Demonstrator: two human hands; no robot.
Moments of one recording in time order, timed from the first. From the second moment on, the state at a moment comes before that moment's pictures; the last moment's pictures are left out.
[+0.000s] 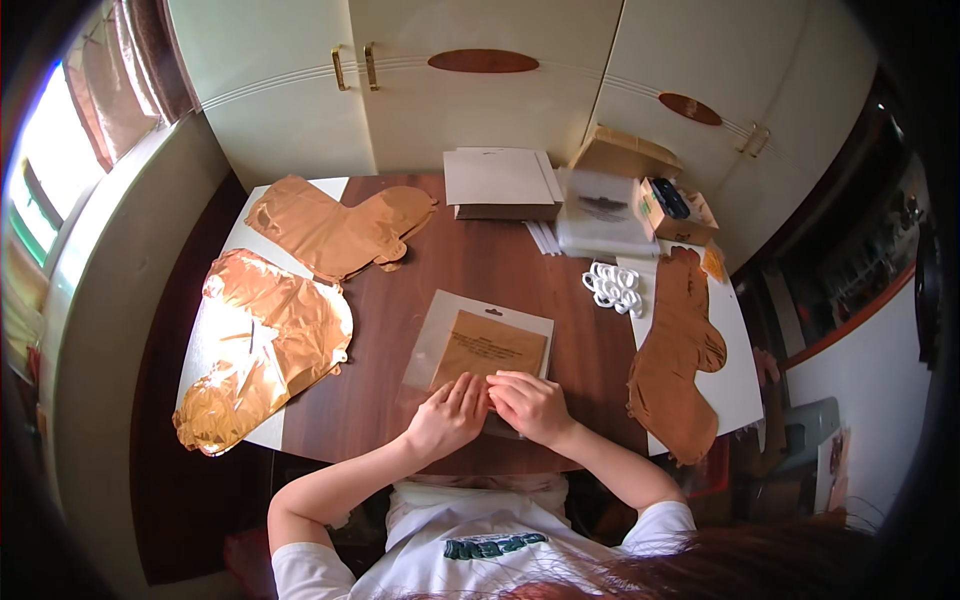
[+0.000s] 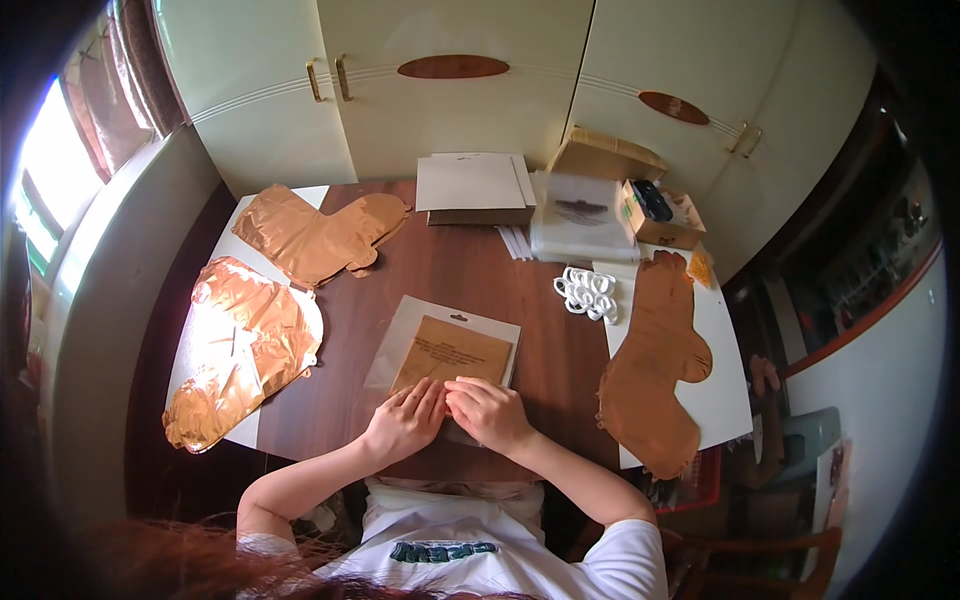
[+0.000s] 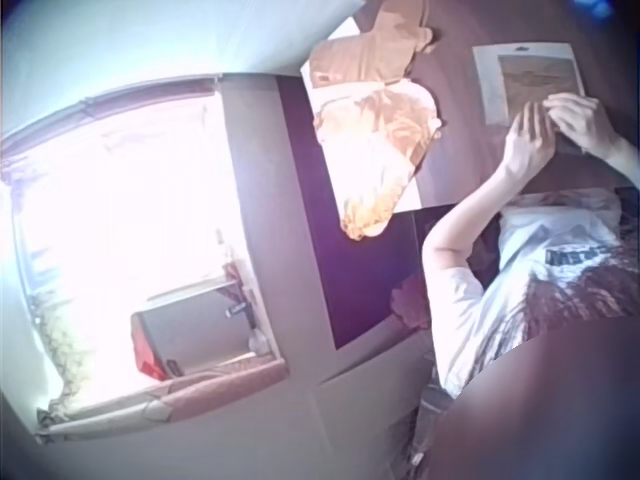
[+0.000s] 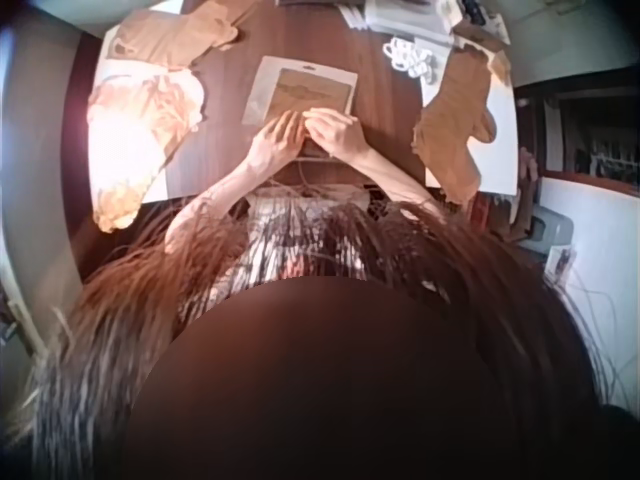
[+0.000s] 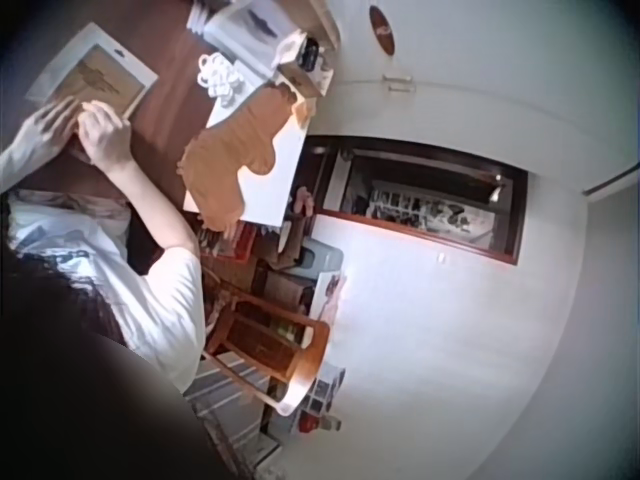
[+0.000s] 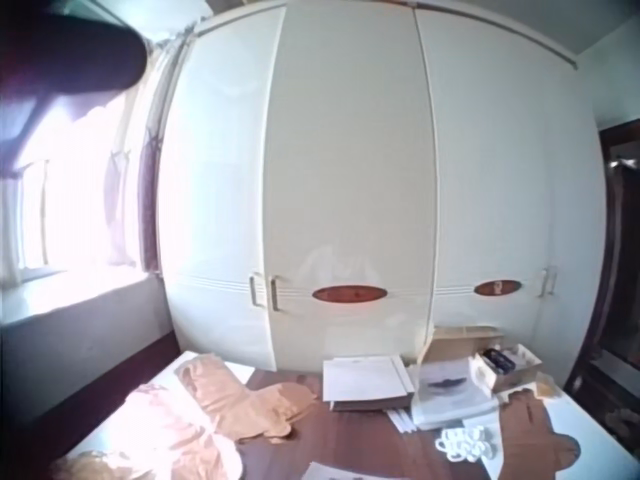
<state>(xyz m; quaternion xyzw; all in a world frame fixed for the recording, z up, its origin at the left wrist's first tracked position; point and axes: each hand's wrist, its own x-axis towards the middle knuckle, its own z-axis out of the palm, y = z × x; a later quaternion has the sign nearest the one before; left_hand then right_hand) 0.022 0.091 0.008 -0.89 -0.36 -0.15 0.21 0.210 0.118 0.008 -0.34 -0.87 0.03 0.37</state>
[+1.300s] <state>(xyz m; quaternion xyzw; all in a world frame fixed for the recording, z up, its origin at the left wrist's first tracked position) -0.055 0.087 0.016 -0.85 -0.48 -0.21 -0.02 0.192 0.135 -0.011 -0.30 -0.92 0.10 0.22</state>
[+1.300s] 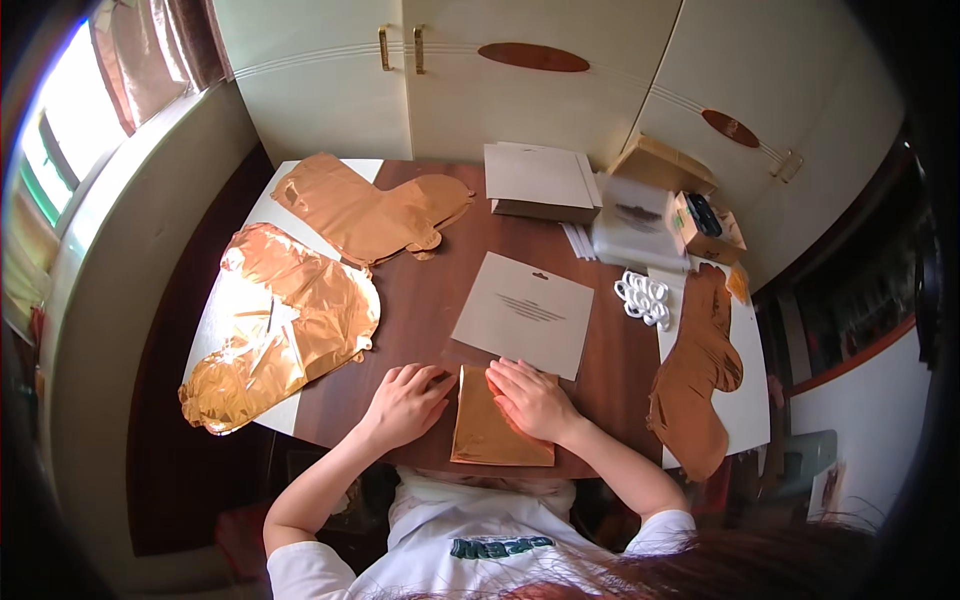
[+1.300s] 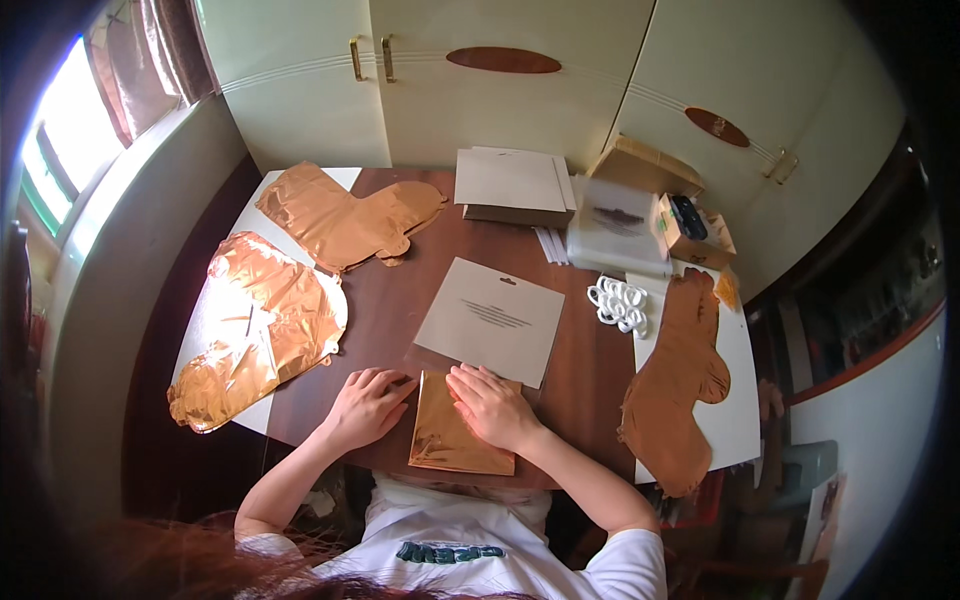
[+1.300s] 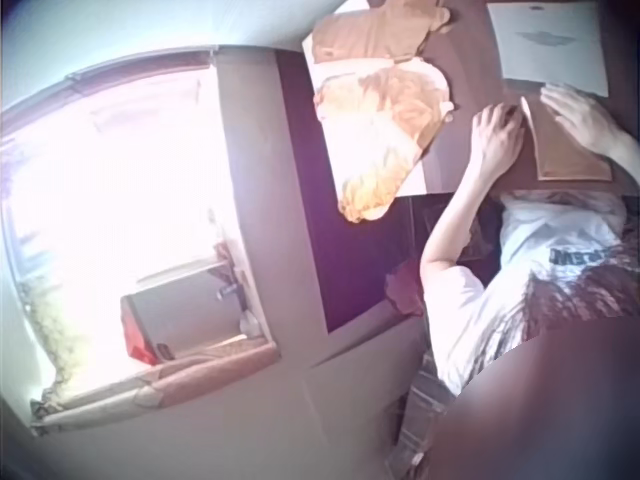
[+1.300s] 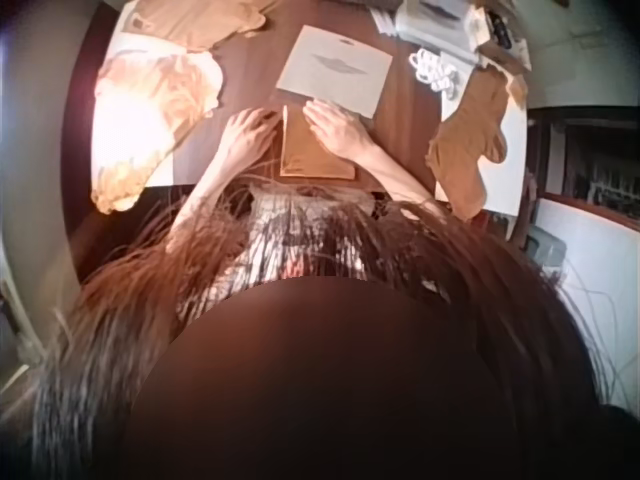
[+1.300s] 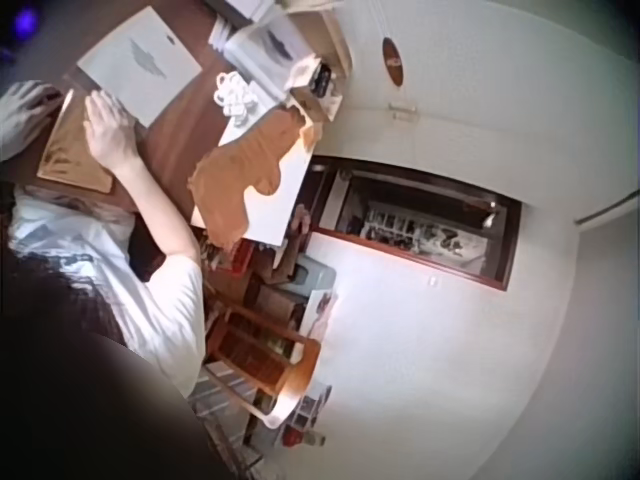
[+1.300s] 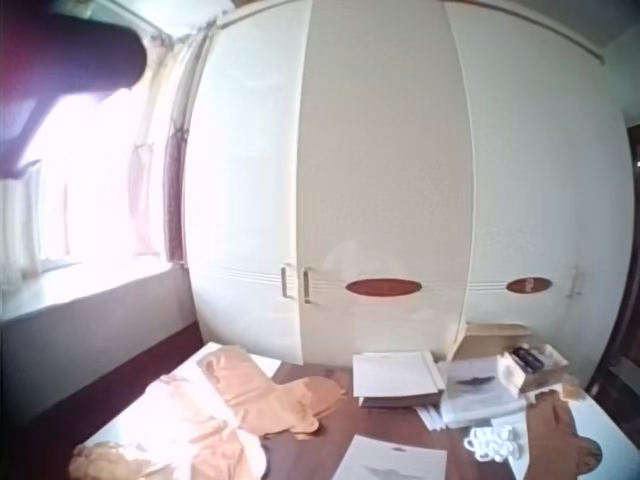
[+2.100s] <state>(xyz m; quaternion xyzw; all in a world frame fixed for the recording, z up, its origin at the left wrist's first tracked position) -0.050 0.099 0.011 -0.86 -0.46 -0.21 -0.06 0.188 0.137 -0.003 -0.28 -0.93 0.11 0.19</state>
